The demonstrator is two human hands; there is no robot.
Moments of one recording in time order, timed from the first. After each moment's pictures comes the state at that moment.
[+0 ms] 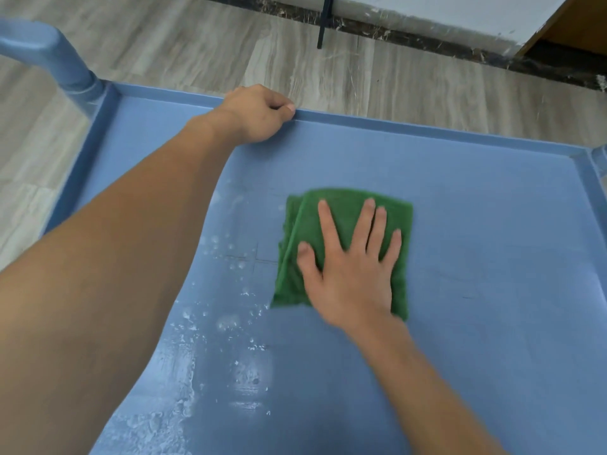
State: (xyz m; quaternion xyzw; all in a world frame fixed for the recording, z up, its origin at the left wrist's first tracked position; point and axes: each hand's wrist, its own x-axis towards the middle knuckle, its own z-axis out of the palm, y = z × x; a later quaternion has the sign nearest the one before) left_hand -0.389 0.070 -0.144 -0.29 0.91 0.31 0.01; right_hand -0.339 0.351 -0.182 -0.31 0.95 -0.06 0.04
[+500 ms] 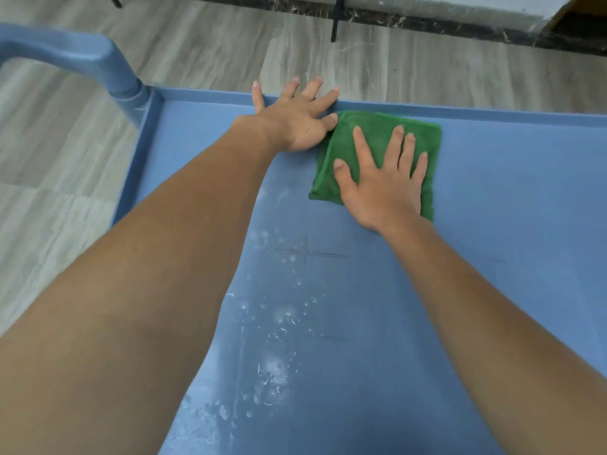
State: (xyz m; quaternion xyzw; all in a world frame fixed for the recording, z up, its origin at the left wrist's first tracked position) left_hand -0.378 0.078 -0.148 -0.21 0.96 0.15 0.12; right_hand -0.405 0.268 -0.184 -0.29 0.95 -0.07 0.05
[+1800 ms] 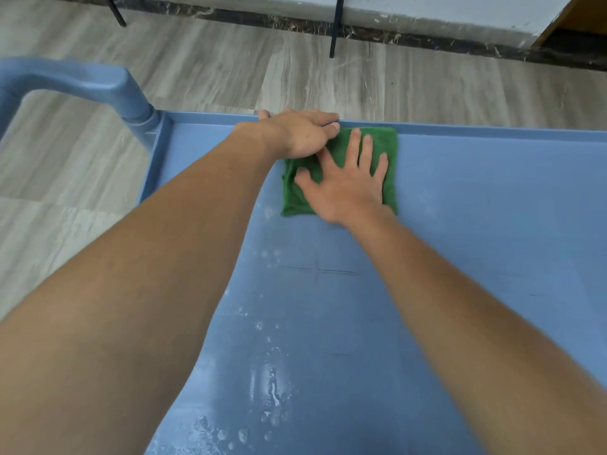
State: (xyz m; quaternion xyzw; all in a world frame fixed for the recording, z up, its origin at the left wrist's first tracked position) left_hand -0.371 0.062 -0.133 -0.22 0.94 0.21 0.15; right_hand -0.383 0.202 -0.180 -0.32 0.94 -0.07 0.10
